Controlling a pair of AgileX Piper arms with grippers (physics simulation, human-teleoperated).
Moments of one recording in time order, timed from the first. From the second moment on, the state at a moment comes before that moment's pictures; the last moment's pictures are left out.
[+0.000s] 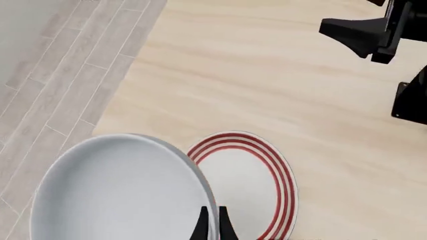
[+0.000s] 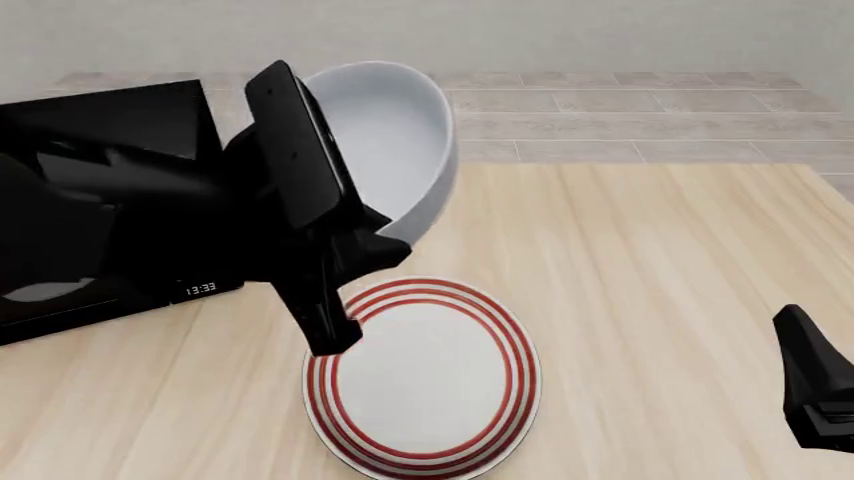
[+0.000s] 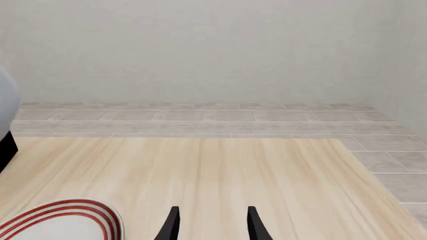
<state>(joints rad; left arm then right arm) -0.89 1.15 -0.98 0.53 0.40 0.01 0.02 -0.01 -0.01 0.00</state>
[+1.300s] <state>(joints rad) -1.09 1.10 -0.83 0.49 0.23 0.01 0.02 -0.01 -0.01 0.00</state>
